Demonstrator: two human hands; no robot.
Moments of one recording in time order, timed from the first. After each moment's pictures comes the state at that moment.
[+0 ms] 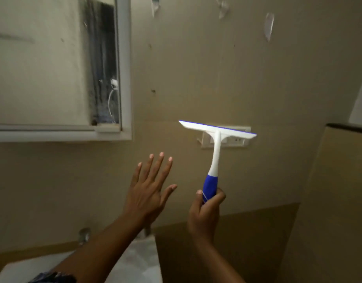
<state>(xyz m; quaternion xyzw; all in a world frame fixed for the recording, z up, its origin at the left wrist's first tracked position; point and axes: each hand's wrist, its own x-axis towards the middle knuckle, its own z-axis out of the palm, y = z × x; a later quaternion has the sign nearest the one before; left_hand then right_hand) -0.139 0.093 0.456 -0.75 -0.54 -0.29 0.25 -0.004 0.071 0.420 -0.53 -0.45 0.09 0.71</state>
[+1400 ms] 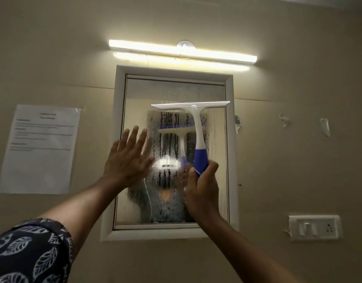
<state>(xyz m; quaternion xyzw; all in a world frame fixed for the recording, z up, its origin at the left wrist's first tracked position) -0.476 0.056 0.737 -0.62 -0.60 -0.33 0.38 -0.278 0.040 0.679 -0.28 -0.65 0.05 0.71</state>
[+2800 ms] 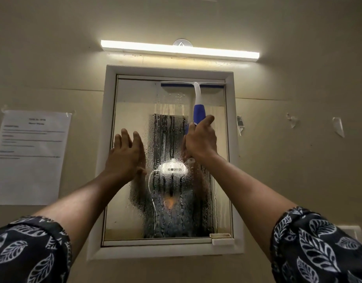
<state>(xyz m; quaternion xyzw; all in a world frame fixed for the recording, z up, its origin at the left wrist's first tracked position) -0.463 0.090 0.768 -0.60 -0.66 -0.32 0.32 -0.272 0.090 0.810 -0.34 -0.64 0.03 0.69</state>
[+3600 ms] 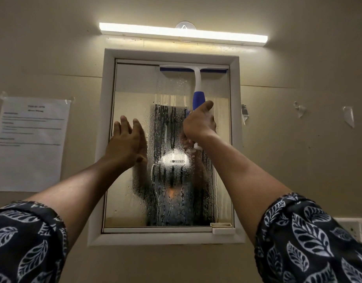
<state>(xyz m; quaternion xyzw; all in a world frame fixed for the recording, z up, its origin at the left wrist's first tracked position) -0.461 0.091 0.770 -0.59 -0.66 -0.34 0.30 -0.275 0.088 0.818 -0.41 -0.64 0.07 0.64</state>
